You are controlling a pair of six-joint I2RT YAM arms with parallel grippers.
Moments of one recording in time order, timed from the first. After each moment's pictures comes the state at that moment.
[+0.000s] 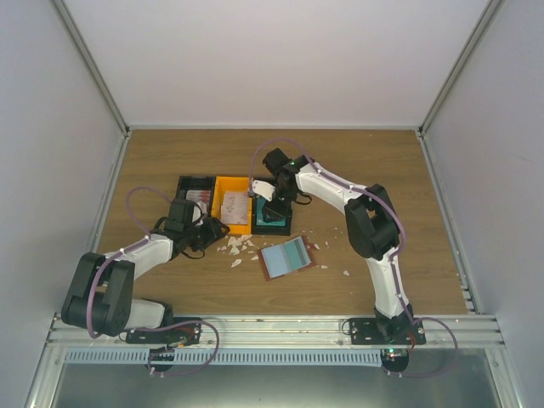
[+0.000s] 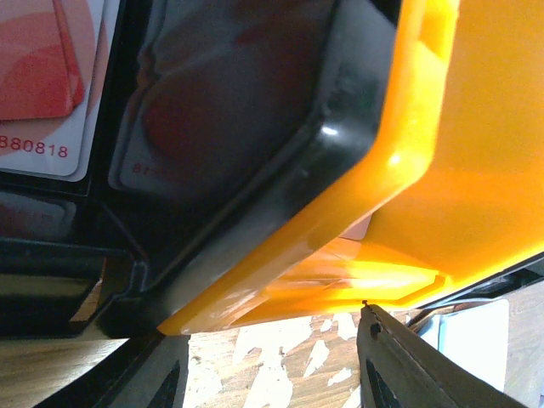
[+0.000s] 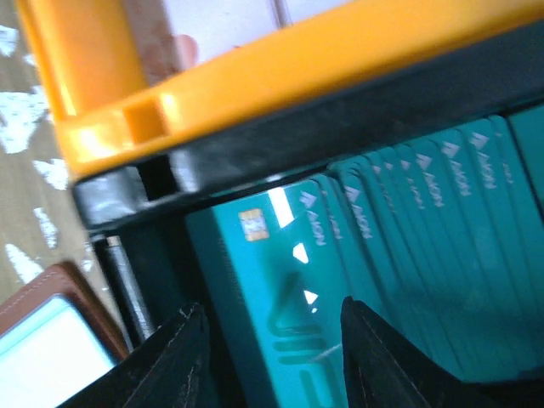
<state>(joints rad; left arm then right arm) -0.20 1.34 0.50 -0.06 0.42 -0.71 0.65 2.15 1.75 -0.95 -0.35 -0.55</state>
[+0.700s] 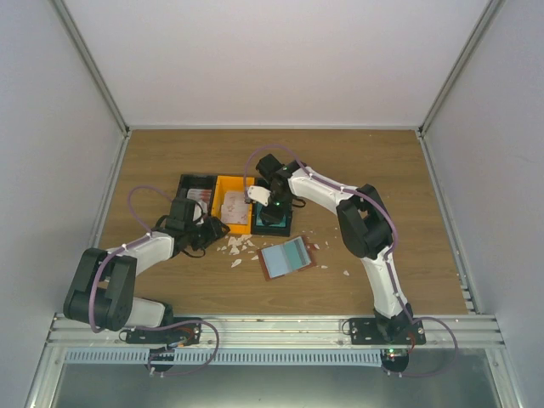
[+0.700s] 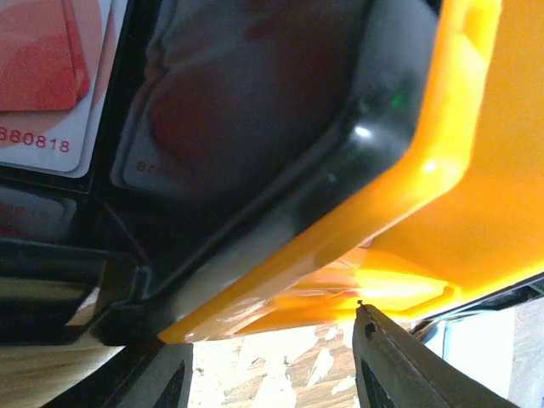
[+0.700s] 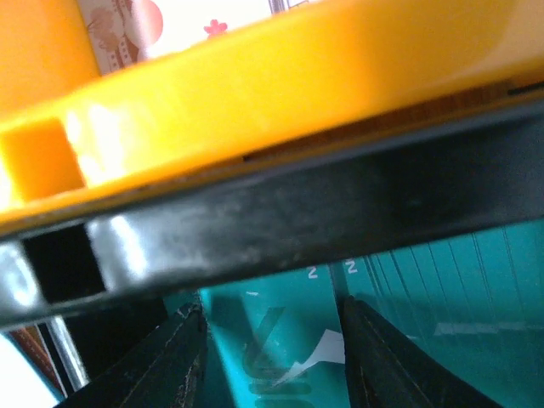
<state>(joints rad) -0.20 1.37 0.51 -0.06 0.42 -0.71 0.69 2.20 1.76 -0.92 -0.23 -0.56</state>
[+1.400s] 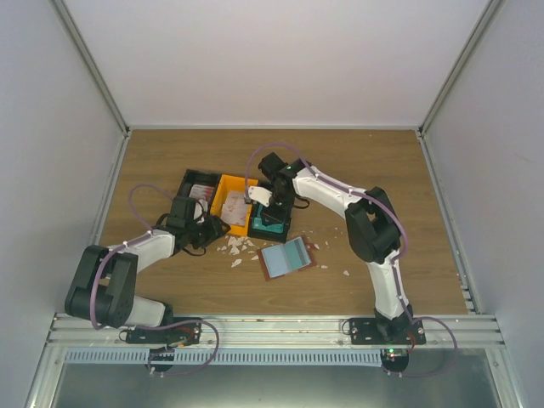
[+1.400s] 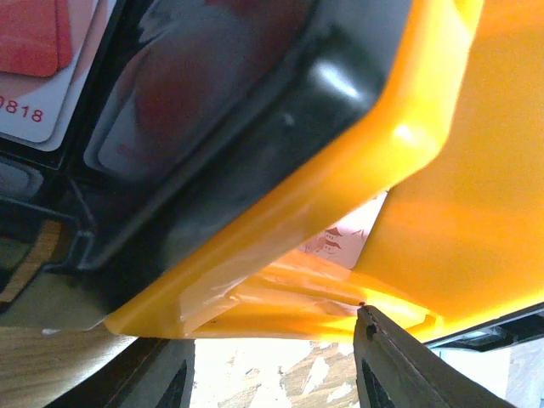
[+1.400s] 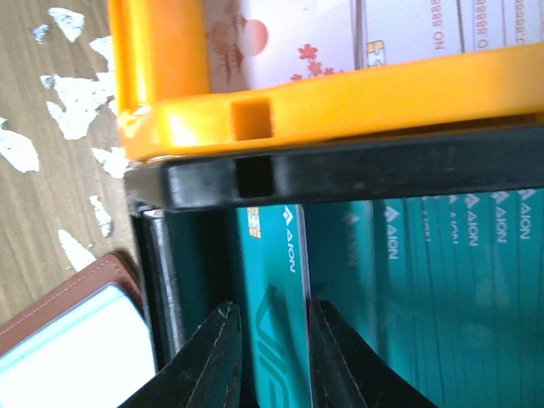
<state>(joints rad) -0.20 1.39 0.53 -0.06 0.42 -0.70 0.69 2.13 1.72 -0.95 -0.32 -0.56</state>
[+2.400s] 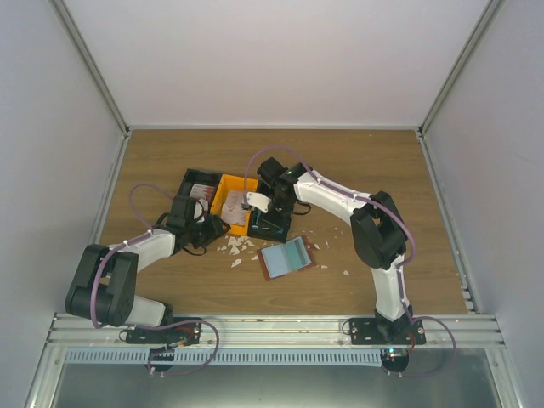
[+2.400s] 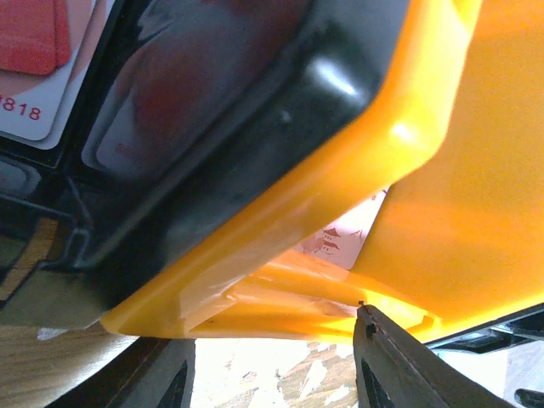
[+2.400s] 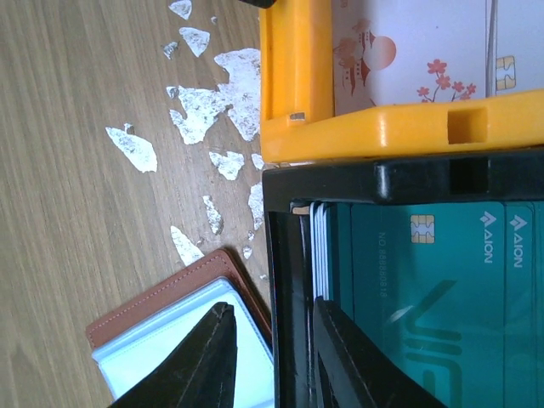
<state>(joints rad) -0.20 1.40 0.54 -0.06 0.43 -0.71 0.73 2.05 1.65 -0.96 -0.42 -0.52</state>
